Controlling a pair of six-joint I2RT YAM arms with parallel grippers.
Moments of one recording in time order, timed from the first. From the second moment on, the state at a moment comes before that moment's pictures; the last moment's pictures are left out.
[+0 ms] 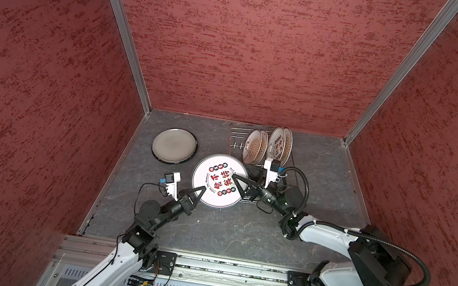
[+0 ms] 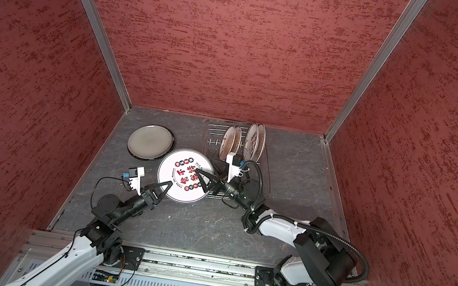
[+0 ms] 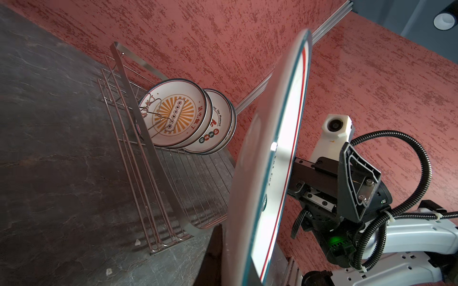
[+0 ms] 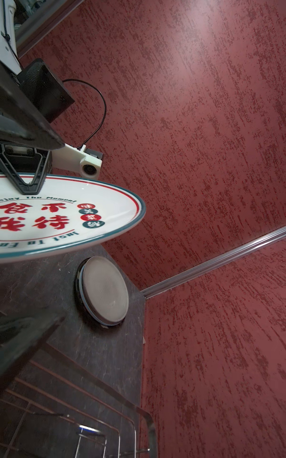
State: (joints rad) left arm -0.42 0.33 0.01 0.40 0.29 -0.89; right arm 0.78 1.43 0.54 1.13 -0.24 0.58
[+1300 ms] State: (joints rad) left arm -0.16 0.55 0.07 -0.03 0.16 -1.14; right arm 0.82 1.59 0.80 0.79 -0.24 0.46
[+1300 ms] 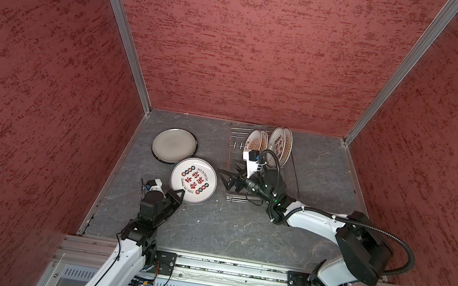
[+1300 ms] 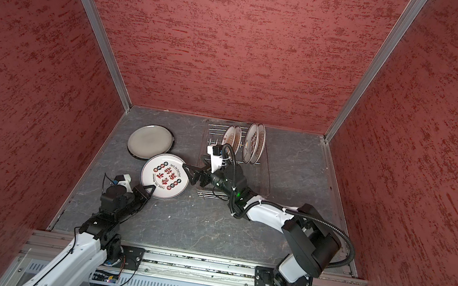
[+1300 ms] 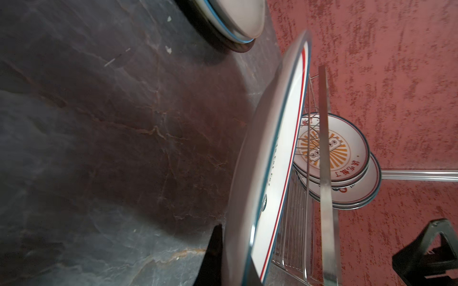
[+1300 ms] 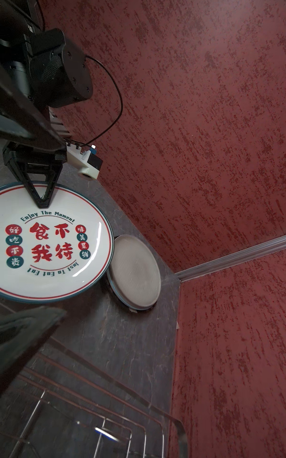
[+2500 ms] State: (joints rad) left arm -0.16 1.06 0.24 0.08 0.28 -1.26; right arm 0.84 1.68 0.94 0.54 -0.16 0.42
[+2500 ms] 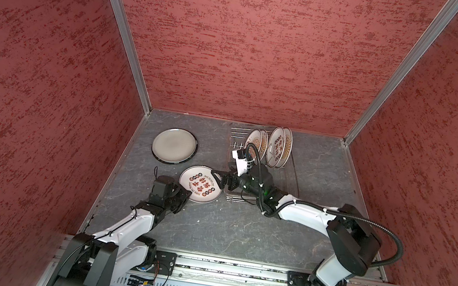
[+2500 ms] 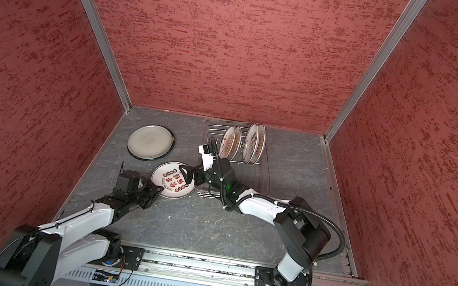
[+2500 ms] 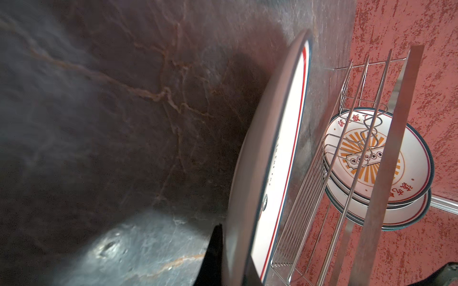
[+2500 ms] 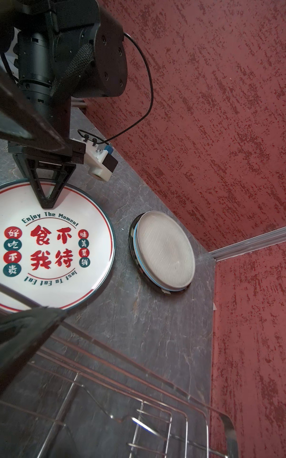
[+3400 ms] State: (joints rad) left arm -0.15 1.20 0.28 0.15 0.18 -1.28; right arm 0.85 1.69 0.95 0.52 -0.14 0.40
